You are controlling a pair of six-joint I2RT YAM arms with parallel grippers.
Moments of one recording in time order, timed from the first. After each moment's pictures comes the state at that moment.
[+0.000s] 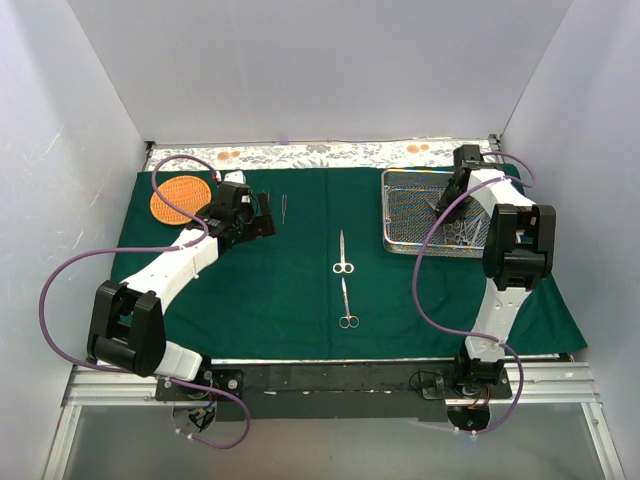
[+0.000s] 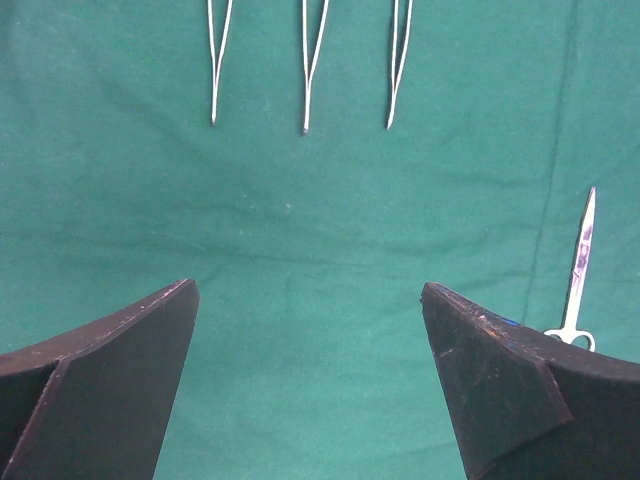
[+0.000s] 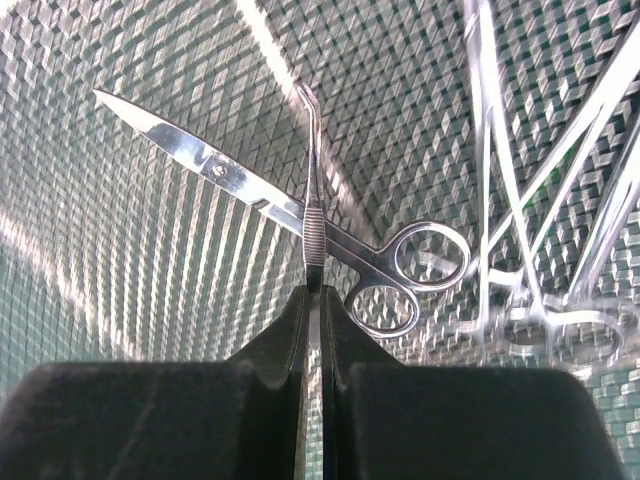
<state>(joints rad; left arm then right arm) -0.35 1.42 0.98 -0.34 -0.17 -0.46 0.00 2.00 1.51 -0.73 0.03 0.53</state>
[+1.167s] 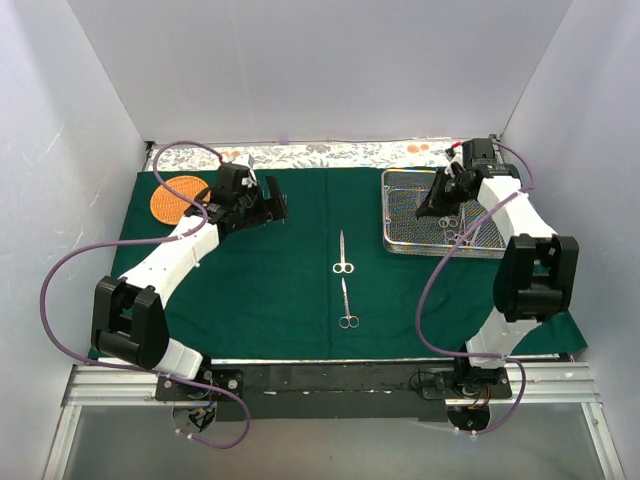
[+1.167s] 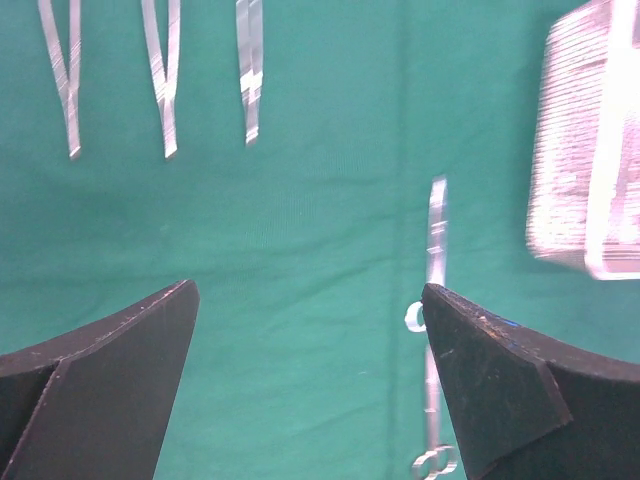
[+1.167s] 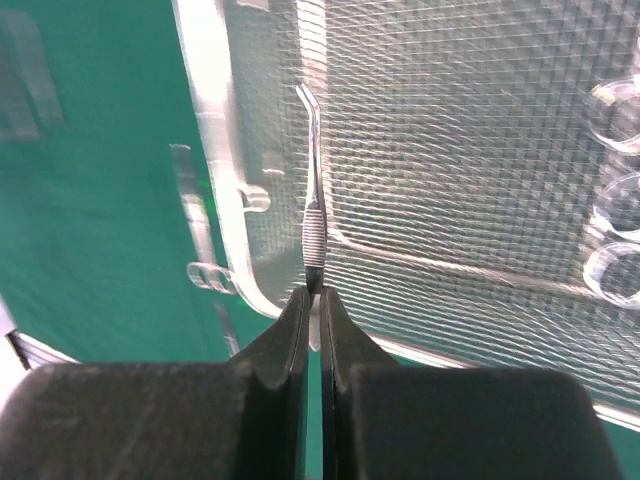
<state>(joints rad) -0.35 1.45 1.10 -0.37 0.03 -0.52 0.02 1.76 1.43 -0.78 -0.42 0.31</state>
